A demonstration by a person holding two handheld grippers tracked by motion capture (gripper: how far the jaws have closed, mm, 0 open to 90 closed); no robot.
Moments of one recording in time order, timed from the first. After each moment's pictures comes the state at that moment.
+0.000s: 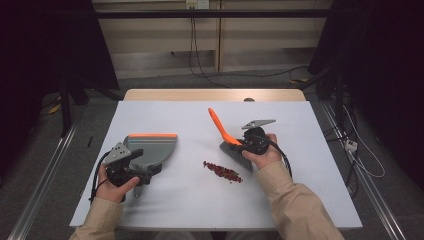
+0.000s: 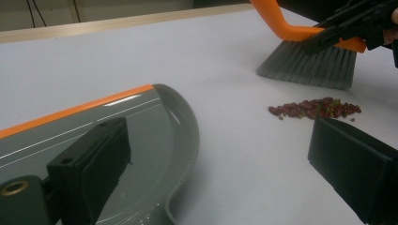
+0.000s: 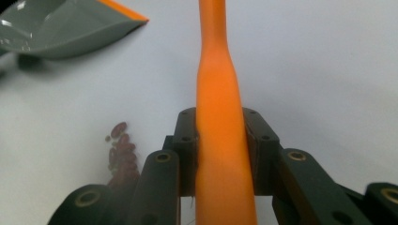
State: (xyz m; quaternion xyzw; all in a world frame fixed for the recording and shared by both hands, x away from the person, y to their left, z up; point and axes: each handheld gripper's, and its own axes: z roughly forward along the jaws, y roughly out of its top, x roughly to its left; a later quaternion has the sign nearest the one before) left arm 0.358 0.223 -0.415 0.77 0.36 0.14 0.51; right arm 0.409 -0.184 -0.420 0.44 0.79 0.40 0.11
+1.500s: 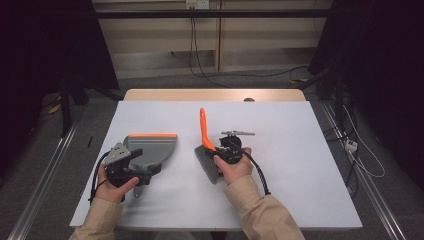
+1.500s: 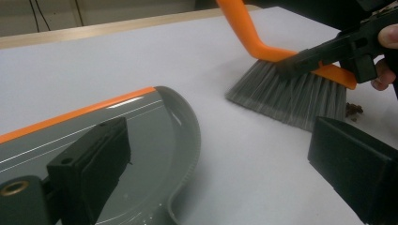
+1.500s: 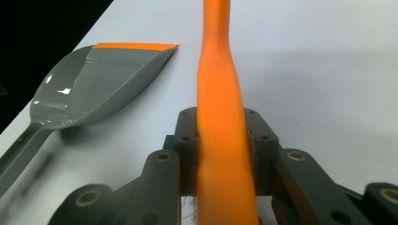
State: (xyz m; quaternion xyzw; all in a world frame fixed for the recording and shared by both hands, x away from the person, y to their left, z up) left arm 0.356 0.223 -0.413 0.77 0.36 0.15 0.51; right arm 0.391 -0.106 -0.436 0.57 0.68 0.44 0.06
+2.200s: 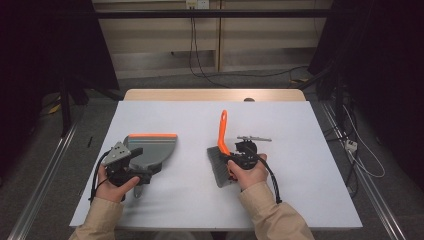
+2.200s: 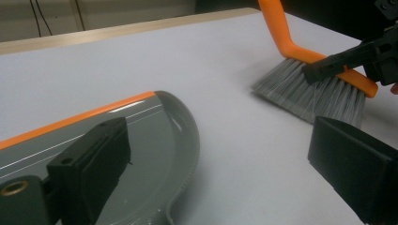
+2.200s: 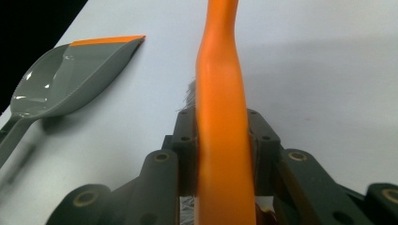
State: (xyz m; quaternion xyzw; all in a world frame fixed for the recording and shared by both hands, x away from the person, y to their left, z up) left arm 0.356 0.221 -0.411 0.77 0.35 0.15 0.51; right arm 0.371 -0.144 -0.437 0.61 0.67 0.43 0.06
